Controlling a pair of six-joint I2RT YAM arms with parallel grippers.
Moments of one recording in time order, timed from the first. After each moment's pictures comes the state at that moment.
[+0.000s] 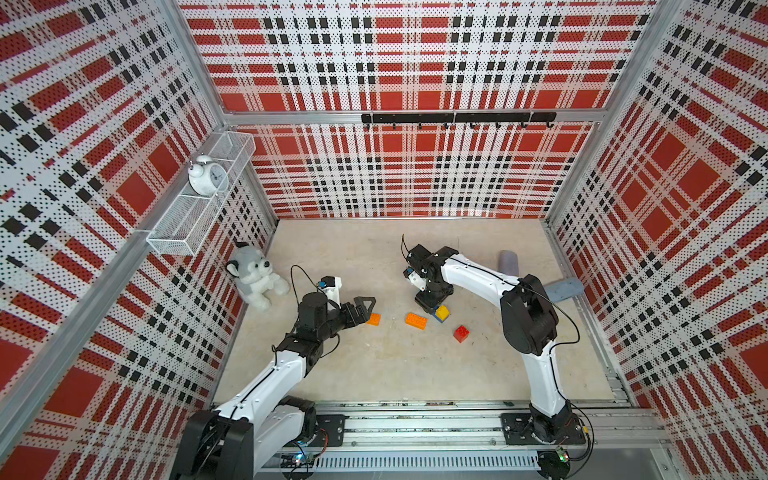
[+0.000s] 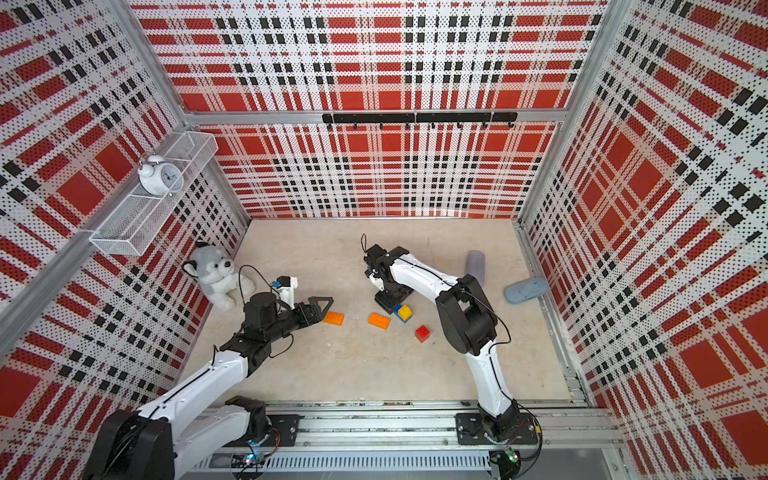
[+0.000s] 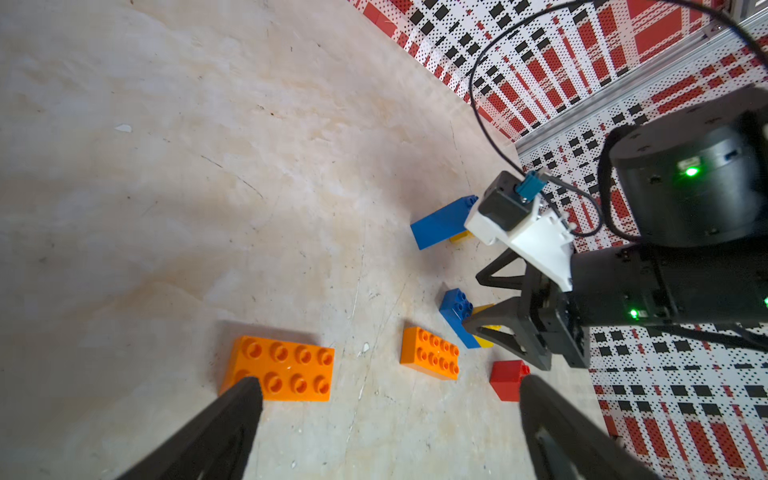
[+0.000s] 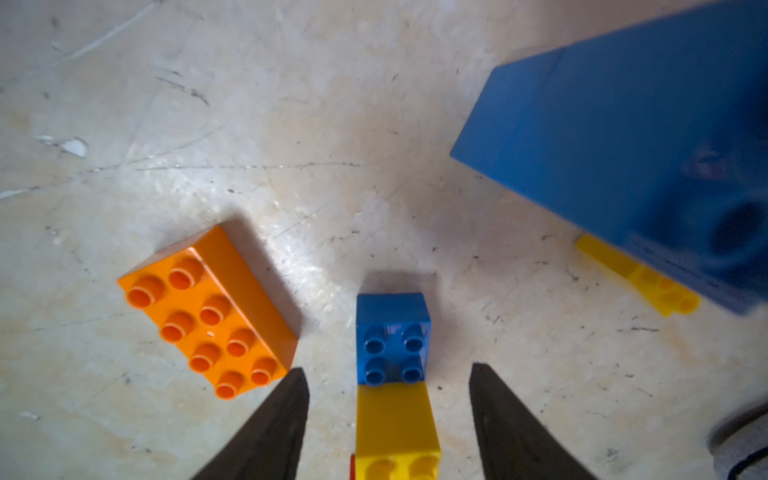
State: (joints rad) left arm -0.23 1.02 0.39 0.16 0.40 -0.63; right arm 0.68 2.14 1.74 -1.08 0.10 -0.13
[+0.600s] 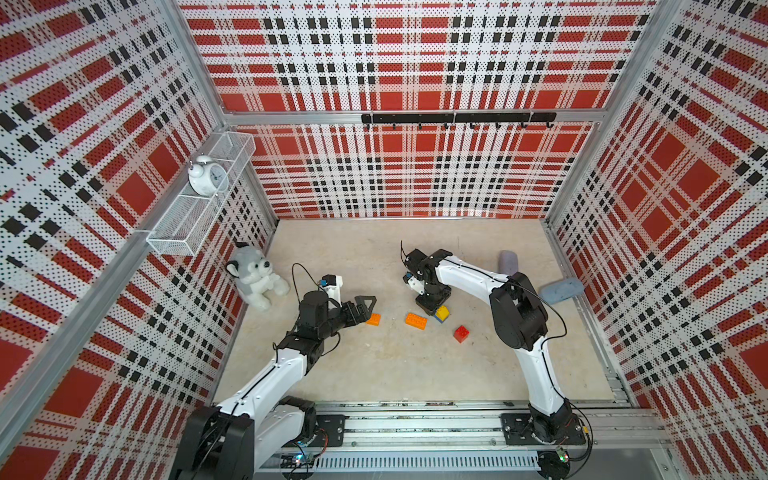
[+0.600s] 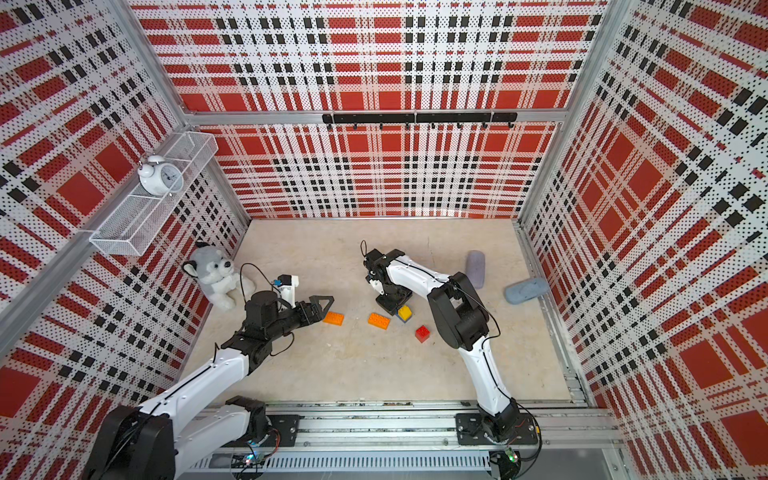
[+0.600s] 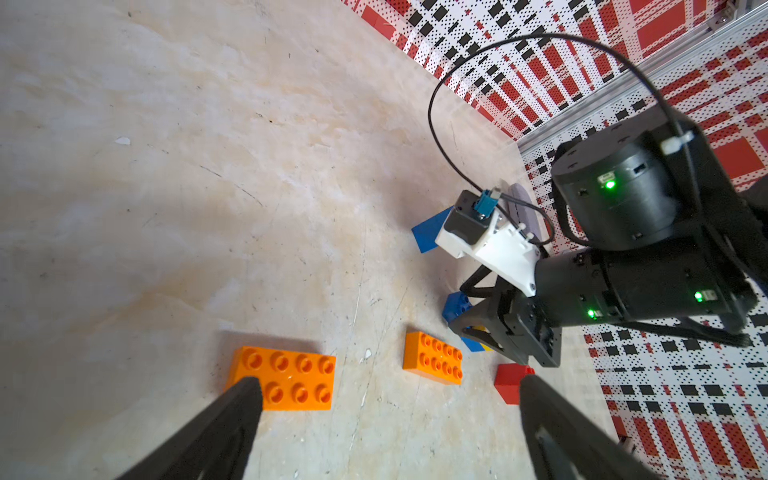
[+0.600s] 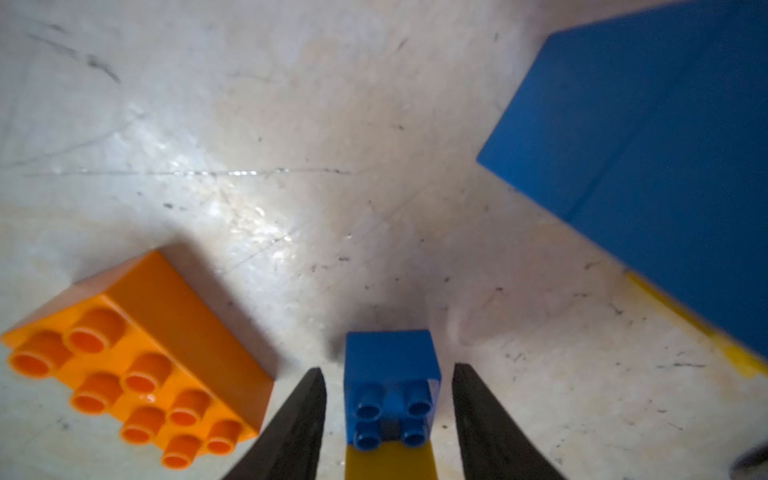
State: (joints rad) left arm -0.23 1.04 0.40 0.16 0.39 -0.60; right arm 0.68 2.21 1.78 -1.10 0.10 -0.15
